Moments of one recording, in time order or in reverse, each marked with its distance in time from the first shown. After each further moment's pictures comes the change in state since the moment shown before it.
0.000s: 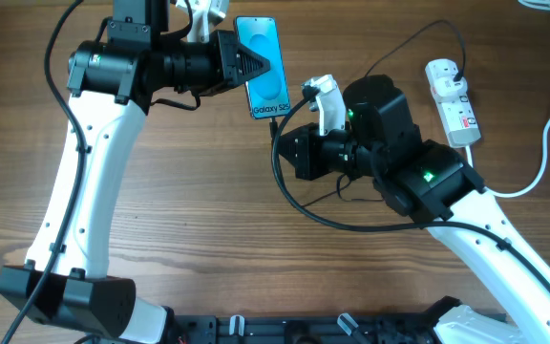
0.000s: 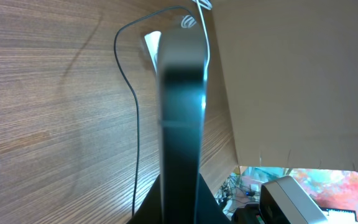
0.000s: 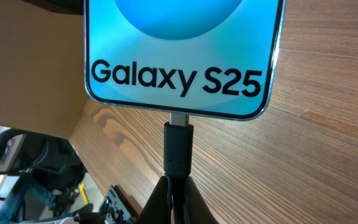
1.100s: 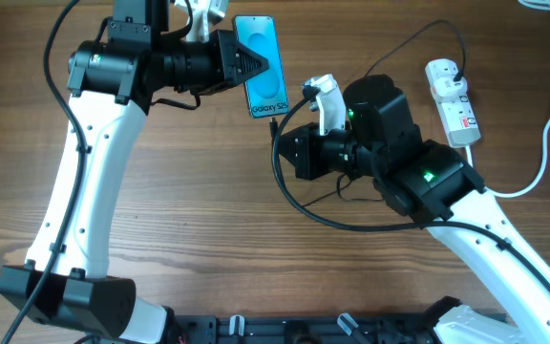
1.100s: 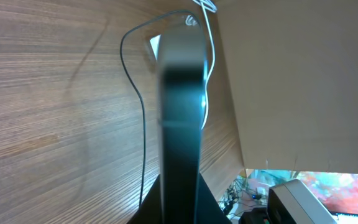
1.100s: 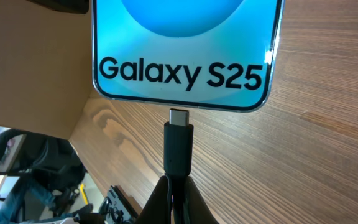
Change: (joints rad) left arm 0.000 0.000 0.000 0.004 -0.026 0.011; right arm 0.000 0.000 0.000 0.001 0.000 0.000
